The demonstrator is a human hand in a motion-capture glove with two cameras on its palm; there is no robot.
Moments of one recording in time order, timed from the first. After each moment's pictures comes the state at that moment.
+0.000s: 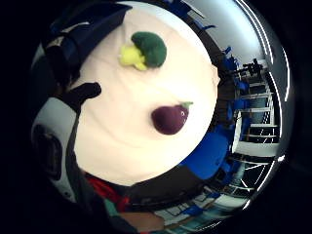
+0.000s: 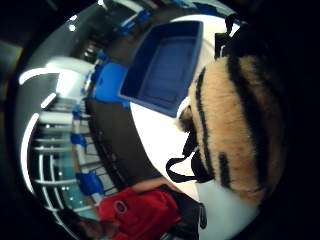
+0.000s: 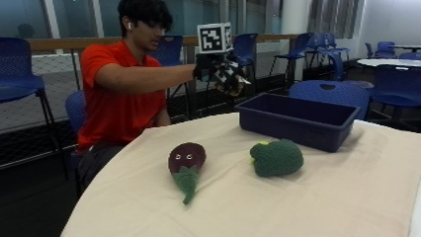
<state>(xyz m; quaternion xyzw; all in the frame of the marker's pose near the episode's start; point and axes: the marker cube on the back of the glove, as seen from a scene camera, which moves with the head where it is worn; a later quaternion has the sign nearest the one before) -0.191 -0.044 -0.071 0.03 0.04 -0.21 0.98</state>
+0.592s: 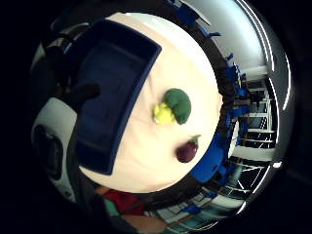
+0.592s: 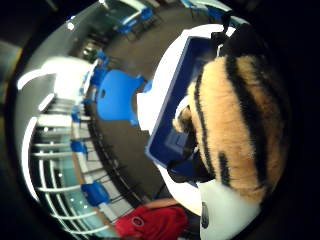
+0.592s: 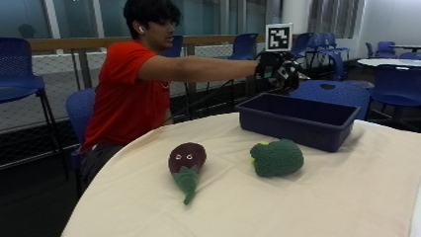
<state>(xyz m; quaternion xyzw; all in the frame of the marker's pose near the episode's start) -0.344 -0.186 -0.059 0.02 0.09 -0.19 0.98</state>
